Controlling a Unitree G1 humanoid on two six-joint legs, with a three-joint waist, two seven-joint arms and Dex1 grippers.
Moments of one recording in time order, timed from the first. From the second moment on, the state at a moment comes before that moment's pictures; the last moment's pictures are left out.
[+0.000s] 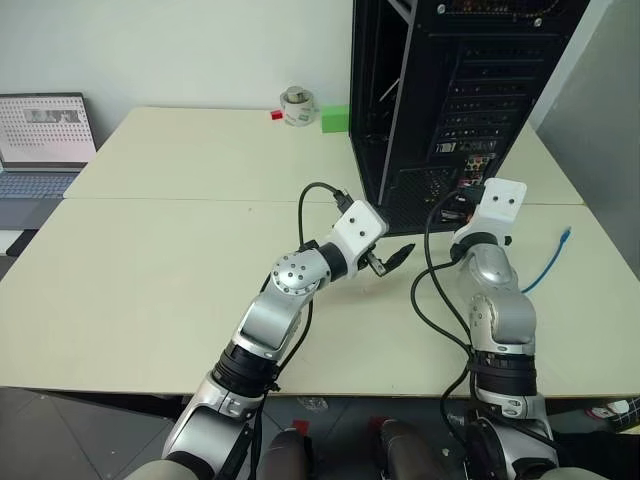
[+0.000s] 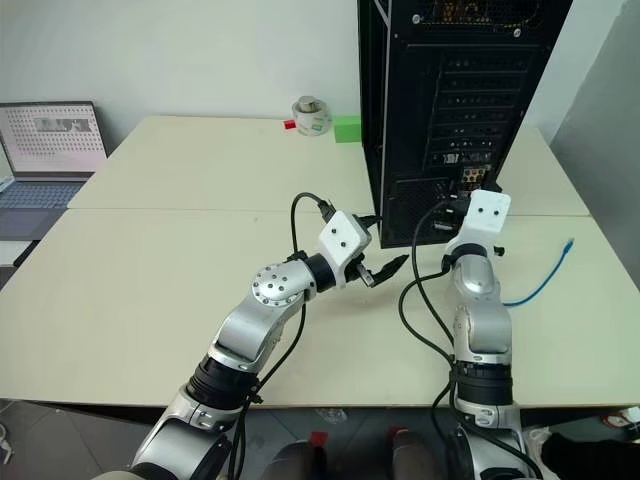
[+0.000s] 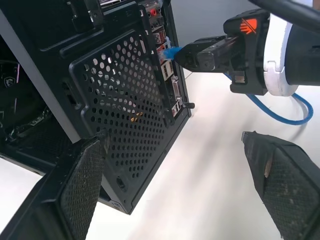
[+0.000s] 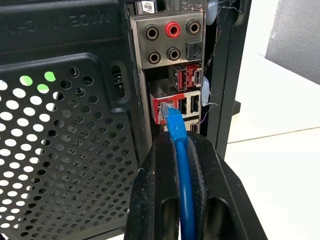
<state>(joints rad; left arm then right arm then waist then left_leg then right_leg) -0.59 0.17 -0.31 -0.07 -0.03 0.33 -0.53 -0.54 -0.04 -0.16 -0.09 0.06 0.49 -0.18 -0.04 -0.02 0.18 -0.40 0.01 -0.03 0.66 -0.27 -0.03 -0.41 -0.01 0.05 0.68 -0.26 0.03</state>
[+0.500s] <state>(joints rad) -0.59 0.17 -0.31 -0.07 -0.03 0.33 -0.52 -0.57 -0.04 -0.15 -0.03 0.05 0.47 -0.18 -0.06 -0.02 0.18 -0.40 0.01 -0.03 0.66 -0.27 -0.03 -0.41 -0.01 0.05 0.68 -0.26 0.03</state>
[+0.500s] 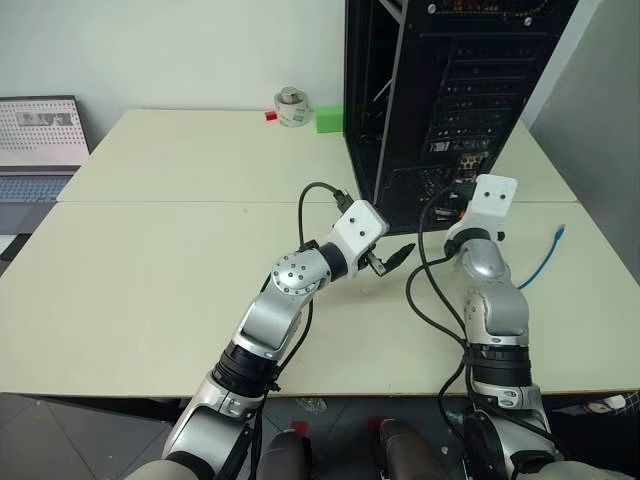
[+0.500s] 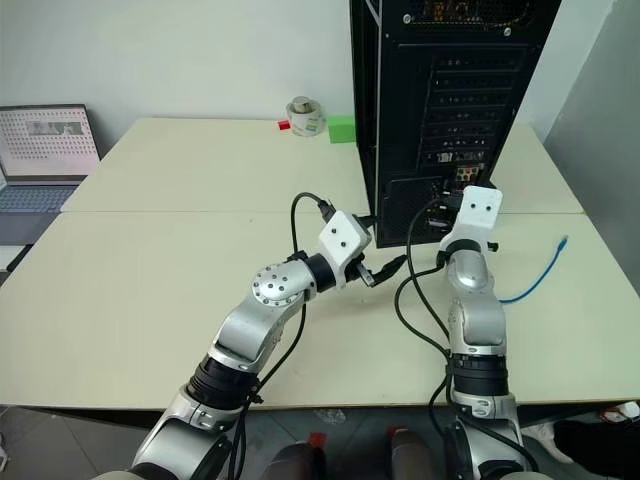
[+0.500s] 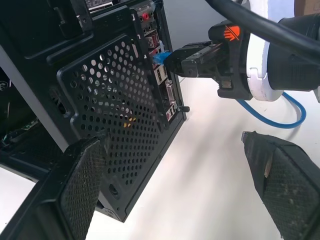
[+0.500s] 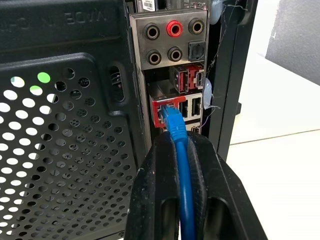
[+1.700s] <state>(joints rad) -0.60 0.24 -0.22 -0.04 -0.08 0.37 -0.58 -0.37 -0.32 -0.18 -0.31 0.23 0.63 0.20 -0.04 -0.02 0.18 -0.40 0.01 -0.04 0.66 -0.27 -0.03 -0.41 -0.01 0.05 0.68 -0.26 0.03</state>
